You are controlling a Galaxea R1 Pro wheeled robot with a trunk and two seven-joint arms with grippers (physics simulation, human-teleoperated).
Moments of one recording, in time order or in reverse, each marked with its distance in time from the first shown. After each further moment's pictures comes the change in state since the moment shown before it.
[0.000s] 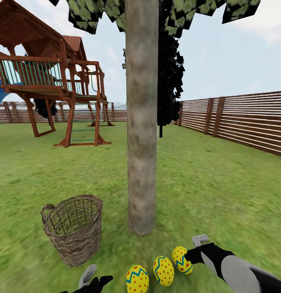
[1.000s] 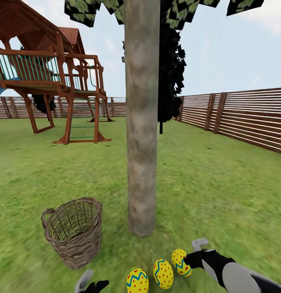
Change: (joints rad) left arm 0.000 -0.006 0.000 0.073 -0.002 -0.068 0.002; right arm 0.039 0.002 0.002 0.007 0.000 -0.098 0.001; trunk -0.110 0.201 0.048
